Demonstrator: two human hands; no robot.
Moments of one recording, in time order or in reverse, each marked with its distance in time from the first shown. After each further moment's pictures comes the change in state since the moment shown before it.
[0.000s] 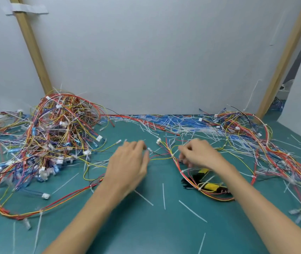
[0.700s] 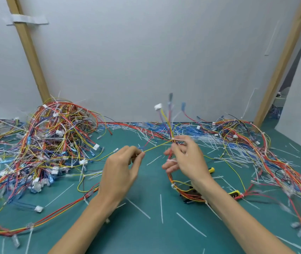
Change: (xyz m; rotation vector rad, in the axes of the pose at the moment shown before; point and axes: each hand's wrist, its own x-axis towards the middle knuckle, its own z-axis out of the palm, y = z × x) left_hand 0.009 -0.013 0.012 -0.379 0.372 0.051; right_hand -0.013 -0.030 0.030 0.880 0.264 -0.146
